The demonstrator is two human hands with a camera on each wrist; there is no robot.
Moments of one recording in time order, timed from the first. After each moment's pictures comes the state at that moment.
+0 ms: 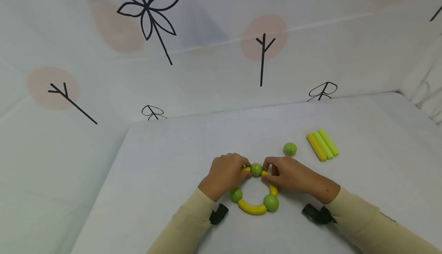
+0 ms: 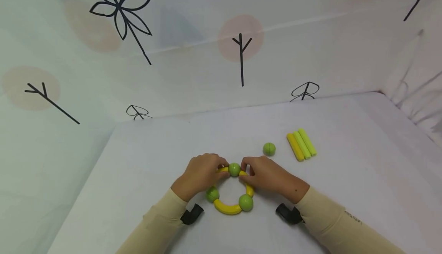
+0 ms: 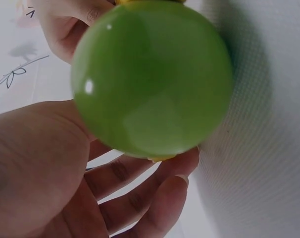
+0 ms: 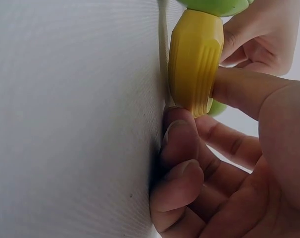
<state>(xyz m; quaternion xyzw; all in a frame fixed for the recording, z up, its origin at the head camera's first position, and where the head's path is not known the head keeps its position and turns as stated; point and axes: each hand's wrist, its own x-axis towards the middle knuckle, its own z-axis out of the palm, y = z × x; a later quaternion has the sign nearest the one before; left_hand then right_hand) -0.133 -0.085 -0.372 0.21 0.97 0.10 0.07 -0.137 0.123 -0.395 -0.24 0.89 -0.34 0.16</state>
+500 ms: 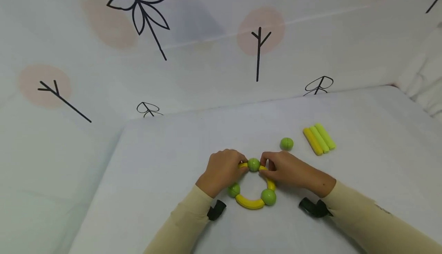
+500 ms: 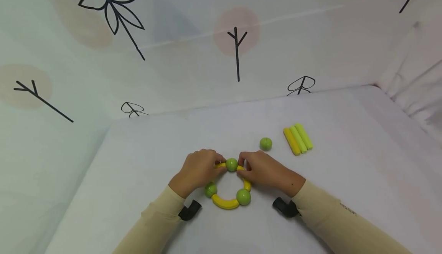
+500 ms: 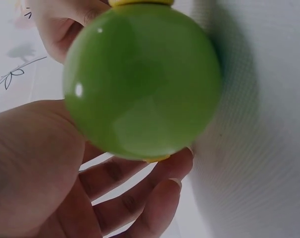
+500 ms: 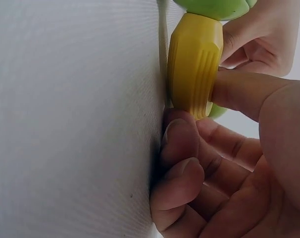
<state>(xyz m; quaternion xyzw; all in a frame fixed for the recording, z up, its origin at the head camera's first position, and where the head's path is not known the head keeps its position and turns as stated) -0.135 -0.082 -0.376 0.22 0.97 0.09 0.06 -0.138 0.125 -0.397 -0.23 0.90 -0.33 0.16</state>
